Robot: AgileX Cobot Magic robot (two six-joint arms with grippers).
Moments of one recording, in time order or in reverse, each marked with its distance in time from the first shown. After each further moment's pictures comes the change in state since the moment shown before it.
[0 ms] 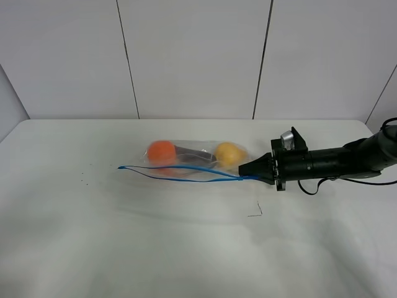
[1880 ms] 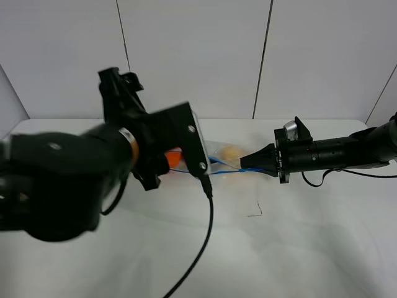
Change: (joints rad) left arm -1.118 1.554 -0.384 1.526 -0.227 -0.737; right arm 0.000 -0.079 0.001 -0.028 0.000 0.068
